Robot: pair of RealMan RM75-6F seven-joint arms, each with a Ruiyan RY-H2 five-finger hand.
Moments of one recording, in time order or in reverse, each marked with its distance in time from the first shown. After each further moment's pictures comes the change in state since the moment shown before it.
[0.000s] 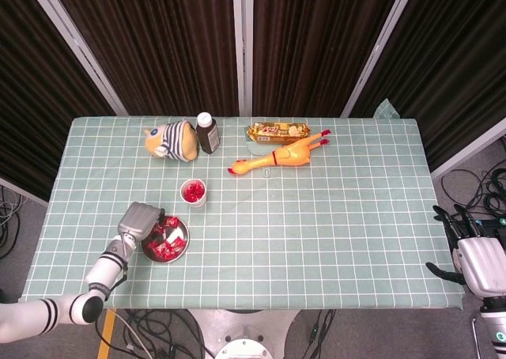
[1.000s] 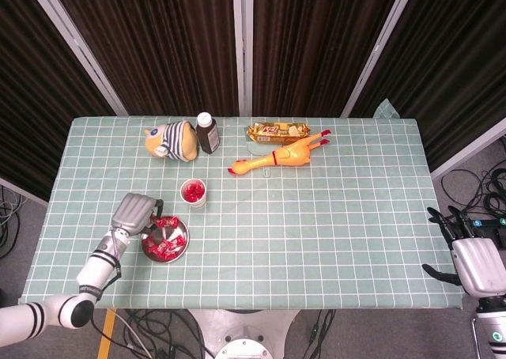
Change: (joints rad) left arm 0.047 0.107 -0.071 -0.112 0.161 0.103 -0.186; right arm 0.008 -0.002 -0.010 -0.006 -0.015 -0.022 -0.009
